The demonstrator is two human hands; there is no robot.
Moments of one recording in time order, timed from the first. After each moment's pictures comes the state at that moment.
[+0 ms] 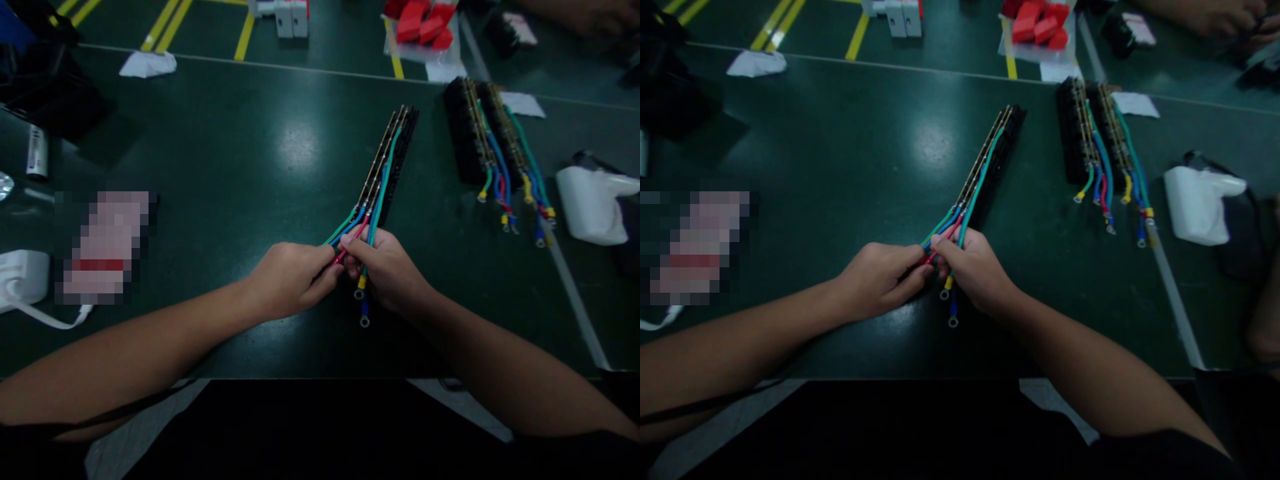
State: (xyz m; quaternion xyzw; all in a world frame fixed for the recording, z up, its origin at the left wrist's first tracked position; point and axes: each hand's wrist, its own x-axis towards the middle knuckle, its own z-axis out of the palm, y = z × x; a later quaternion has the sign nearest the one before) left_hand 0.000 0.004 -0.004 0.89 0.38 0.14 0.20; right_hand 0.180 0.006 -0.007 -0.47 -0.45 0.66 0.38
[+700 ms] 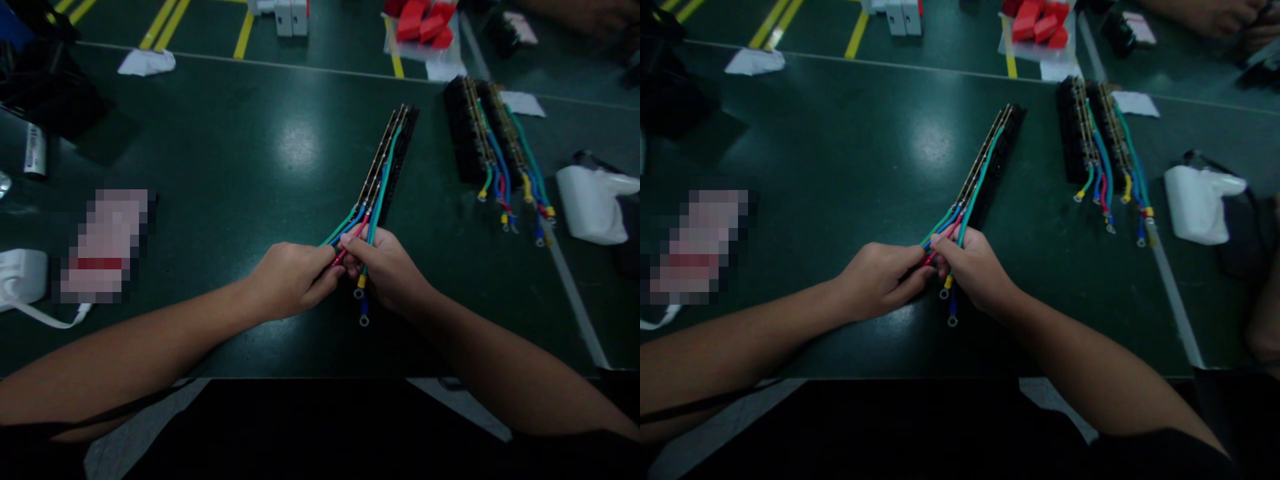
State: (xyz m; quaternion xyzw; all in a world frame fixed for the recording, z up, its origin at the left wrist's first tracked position) left_hand 0.000 0.004 -0.003 0.89 0.38 0.13 0.20; right_hand 0.181 0.006 -0.007 -0.47 -0.45 0.66 0.38
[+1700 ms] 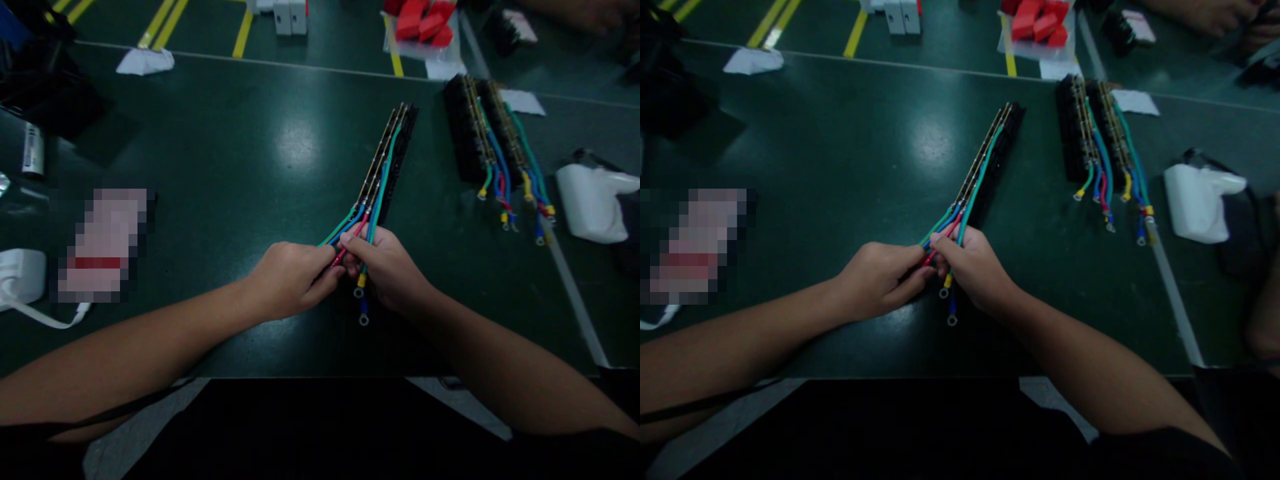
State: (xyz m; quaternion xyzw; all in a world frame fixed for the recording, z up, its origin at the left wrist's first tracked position) left_hand 0.001 0.003 -0.002 0.89 0.38 0.12 0.21; right_hand 0.181 0.006 -0.009 -0.46 -0.44 0.67 0.39
